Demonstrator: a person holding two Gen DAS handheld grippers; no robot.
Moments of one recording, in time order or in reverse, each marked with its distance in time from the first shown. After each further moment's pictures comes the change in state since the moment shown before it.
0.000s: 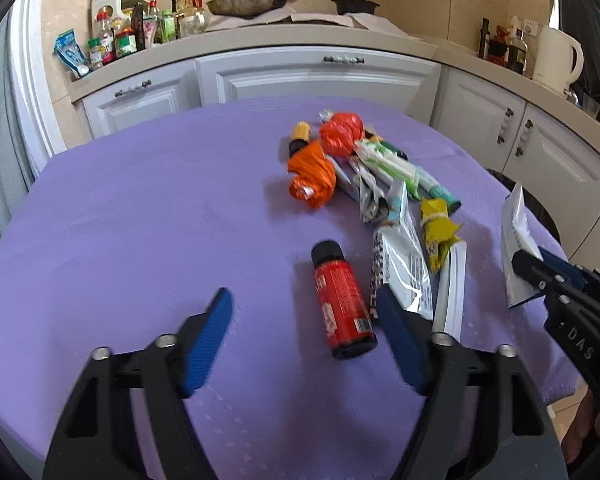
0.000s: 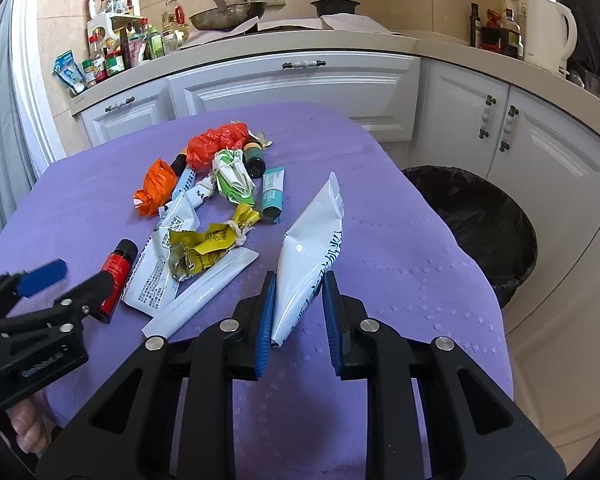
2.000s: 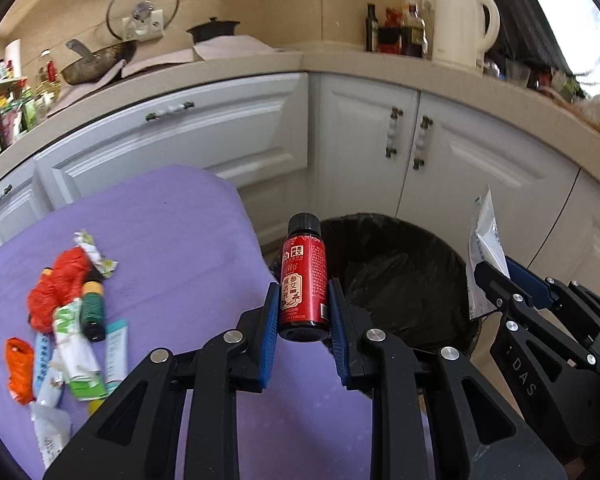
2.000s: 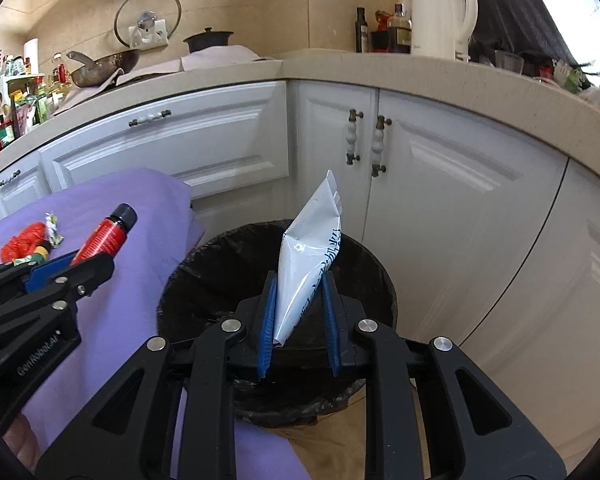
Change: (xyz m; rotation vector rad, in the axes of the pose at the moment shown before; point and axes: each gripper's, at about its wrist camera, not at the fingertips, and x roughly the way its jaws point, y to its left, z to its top) left arm 0.082 -0.237 0.109 0.223 -0.083 -0.213; right arm 0.044 -0.217 0.055 0.144 -0.120 -0.256
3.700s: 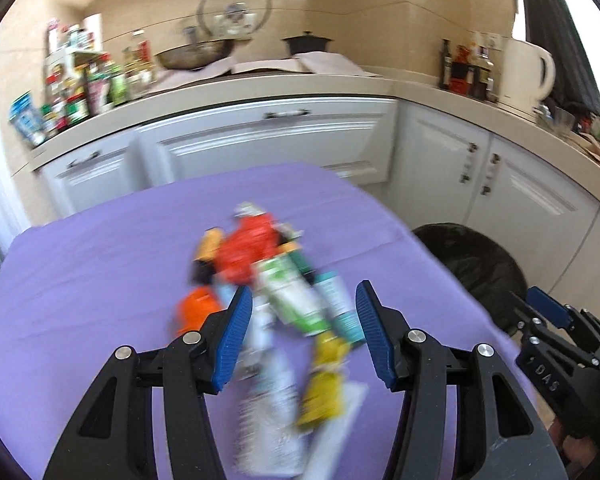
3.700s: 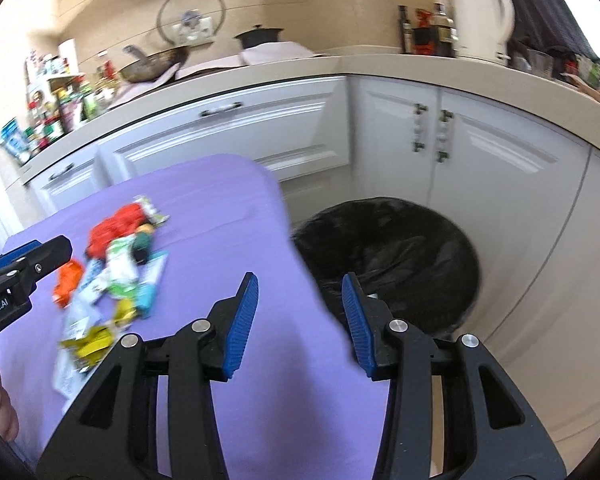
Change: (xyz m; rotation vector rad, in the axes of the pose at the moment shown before) left arm -0.118 0.149 -0.047 -0.143 -0.047 0.168; right arm -0.068 0.108 -0.023 0.008 0.029 0.145
